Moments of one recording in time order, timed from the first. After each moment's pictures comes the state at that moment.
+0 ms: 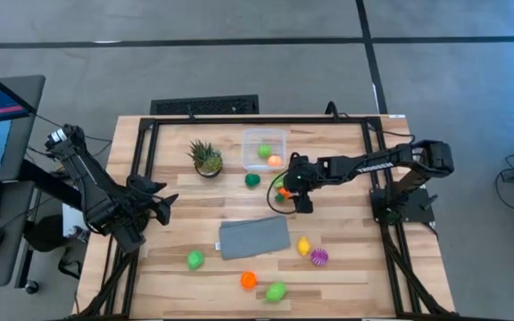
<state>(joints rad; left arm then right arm) -0.92 1.00 0.81 -1.50 -0.97 -1.93 -0.12 1.58 0.82 -0.27 -0.04 -0.26</state>
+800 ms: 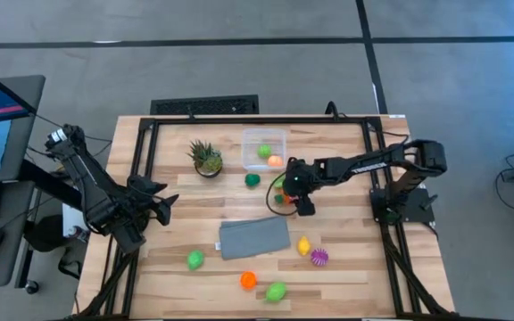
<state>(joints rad) -0.92 1.00 0.81 -1.48 -0.97 -1.93 -0.12 1.65 0.83 -0.28 -0.10 -0.33</state>
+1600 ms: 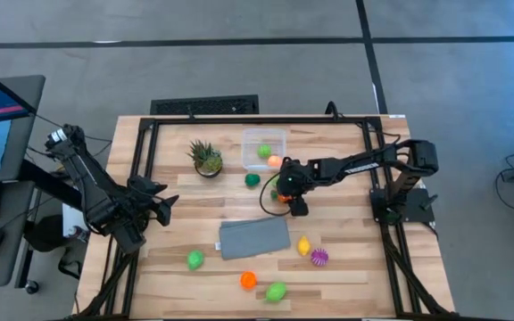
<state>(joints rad) -0.92 1.00 0.81 -1.48 -0.96 -1.93 -0.12 1.71 0.89 -0.26 -0.10 -0.30</state>
